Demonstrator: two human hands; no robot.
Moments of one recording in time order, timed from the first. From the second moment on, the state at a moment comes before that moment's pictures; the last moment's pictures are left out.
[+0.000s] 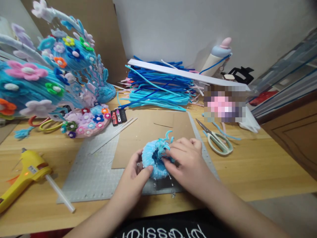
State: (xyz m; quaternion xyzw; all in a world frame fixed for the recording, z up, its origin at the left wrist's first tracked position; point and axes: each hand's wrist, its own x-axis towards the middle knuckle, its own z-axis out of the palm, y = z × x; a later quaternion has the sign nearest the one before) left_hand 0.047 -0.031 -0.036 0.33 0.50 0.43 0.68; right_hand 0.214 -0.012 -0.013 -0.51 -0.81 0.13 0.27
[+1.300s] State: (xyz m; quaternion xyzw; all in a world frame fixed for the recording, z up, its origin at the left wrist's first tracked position) left_hand 0.049 -0.030 -0.037 0.33 0.50 0.44 0.67; right_hand 0.214 -0.008 -0.011 -0.48 -0.85 0.08 0.21
